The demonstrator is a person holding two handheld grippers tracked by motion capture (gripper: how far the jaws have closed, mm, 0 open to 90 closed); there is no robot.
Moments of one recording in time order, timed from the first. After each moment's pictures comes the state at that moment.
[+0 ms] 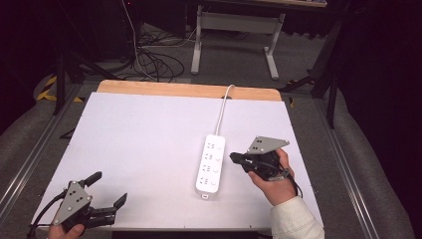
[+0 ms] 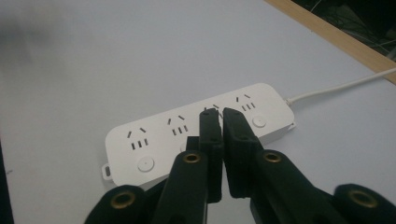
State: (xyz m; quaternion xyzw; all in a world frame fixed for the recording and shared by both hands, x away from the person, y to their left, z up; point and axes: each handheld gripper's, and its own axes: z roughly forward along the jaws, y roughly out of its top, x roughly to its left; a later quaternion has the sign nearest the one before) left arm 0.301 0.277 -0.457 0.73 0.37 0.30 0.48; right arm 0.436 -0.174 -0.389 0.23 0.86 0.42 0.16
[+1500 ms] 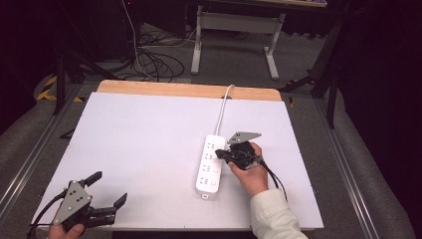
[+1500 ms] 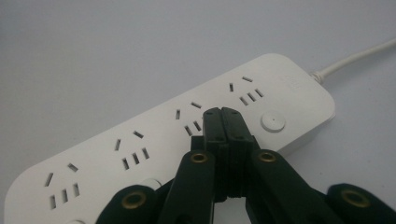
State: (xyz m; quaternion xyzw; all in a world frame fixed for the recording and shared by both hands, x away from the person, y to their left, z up) left arm 0.301 0.278 -0.457 0.74 0.37 0.30 0.48; right arm 0.491 -0.138 -0.455 0.30 0.85 0.41 0.11
